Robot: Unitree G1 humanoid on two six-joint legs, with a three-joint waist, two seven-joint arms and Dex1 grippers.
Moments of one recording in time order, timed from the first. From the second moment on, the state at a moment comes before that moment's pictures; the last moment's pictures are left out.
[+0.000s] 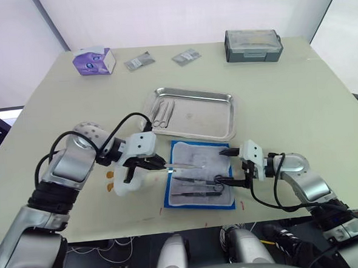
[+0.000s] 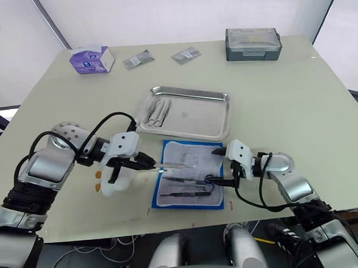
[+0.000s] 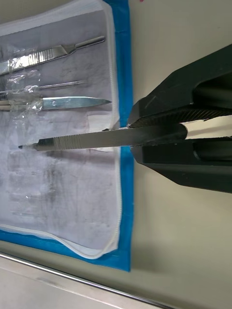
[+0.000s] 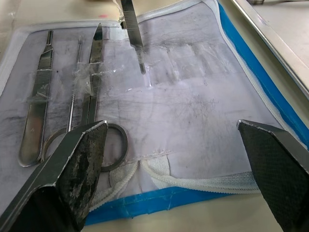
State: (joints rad) left arm -0.54 0.92 -0.25 0.08 -0.12 0.16 -1.49; right arm -0.30 -0.45 0.30 0.13 0.19 0.08 1.04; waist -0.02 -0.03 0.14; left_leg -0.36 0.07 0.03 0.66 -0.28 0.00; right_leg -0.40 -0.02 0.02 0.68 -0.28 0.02
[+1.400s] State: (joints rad) left arm -0.62 0.44 -0.05 -0.14 -0.21 0.94 -0.52; right arm -0.32 -0.45 0.31 0.16 0.18 0.06 1.06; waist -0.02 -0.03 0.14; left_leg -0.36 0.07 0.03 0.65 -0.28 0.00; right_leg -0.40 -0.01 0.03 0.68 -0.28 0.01
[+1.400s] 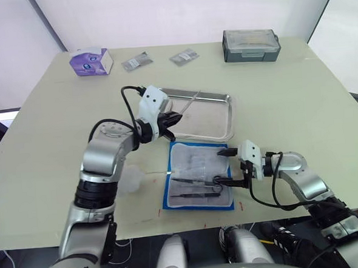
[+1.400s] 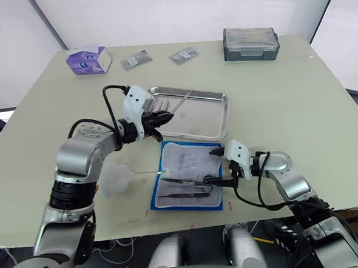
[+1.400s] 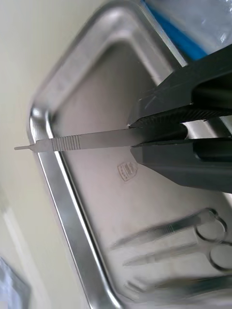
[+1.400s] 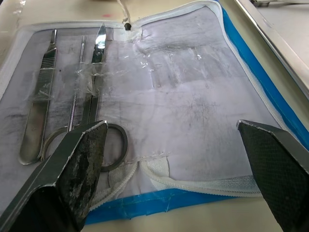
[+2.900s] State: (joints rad) left arm -0.70 0.20 -0.04 0.13 -0.05 1.02 -0.09; right arm -0.31 -0.45 0.31 0.15 0.18 0.06 1.04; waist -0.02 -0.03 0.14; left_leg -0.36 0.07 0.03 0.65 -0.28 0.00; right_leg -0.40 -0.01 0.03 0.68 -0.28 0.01
